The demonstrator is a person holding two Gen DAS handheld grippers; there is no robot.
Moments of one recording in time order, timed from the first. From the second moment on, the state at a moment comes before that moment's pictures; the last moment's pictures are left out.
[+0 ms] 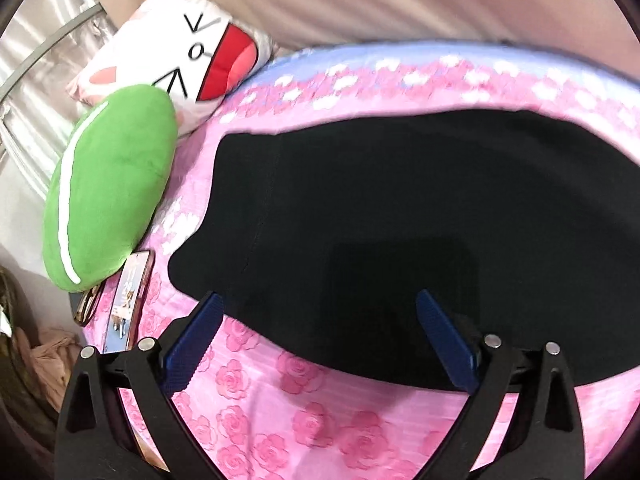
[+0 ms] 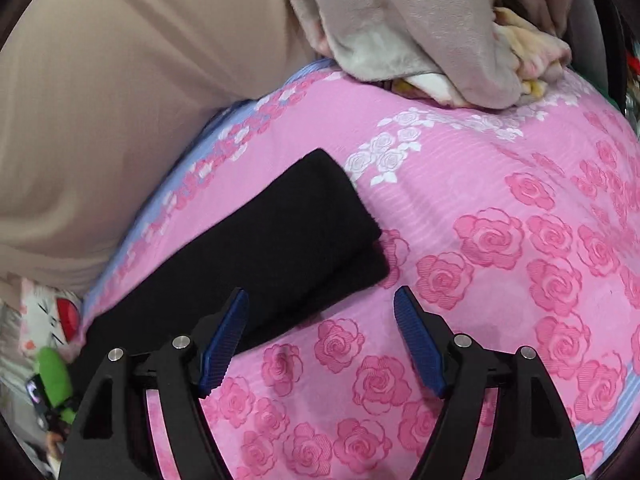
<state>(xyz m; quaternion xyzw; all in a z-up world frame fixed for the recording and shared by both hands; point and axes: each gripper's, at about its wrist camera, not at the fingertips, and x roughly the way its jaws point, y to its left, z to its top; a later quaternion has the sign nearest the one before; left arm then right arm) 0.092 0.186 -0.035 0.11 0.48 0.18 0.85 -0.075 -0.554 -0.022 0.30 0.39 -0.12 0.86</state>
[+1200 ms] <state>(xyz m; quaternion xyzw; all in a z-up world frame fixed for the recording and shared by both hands) 0.085 0.189 -0.008 0.03 0.44 0.11 0.89 0.031 -0.417 0.092 0.24 0.35 0.08 0.90</state>
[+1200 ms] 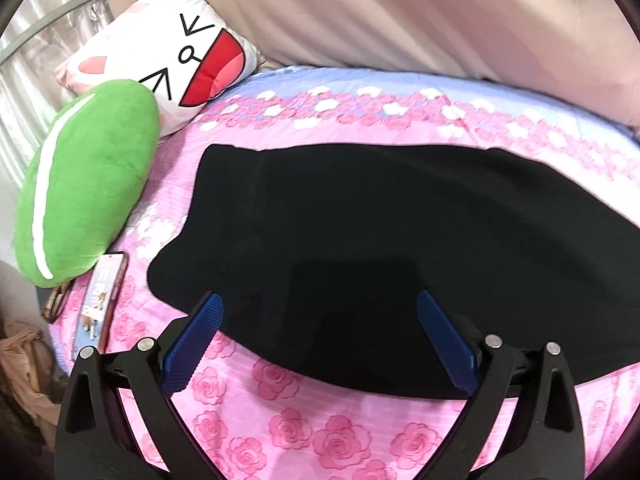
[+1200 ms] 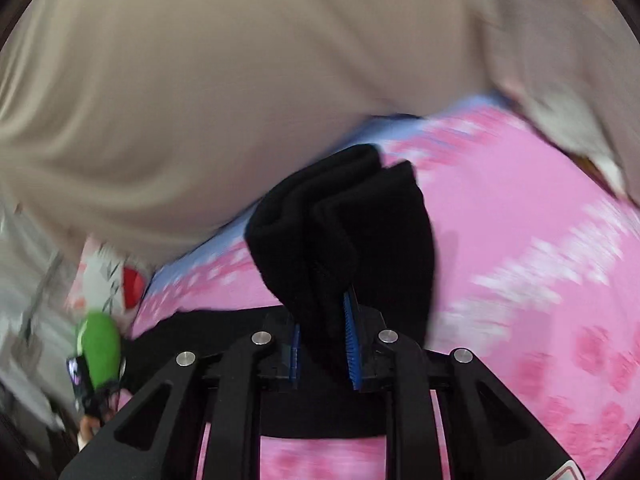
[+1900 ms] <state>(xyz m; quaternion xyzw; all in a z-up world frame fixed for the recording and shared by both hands) 0.065 0.256 -0.018 -0.12 0.42 0.04 0.90 0.032 -0.251 0.066 0.08 0.43 0.10 0.89</state>
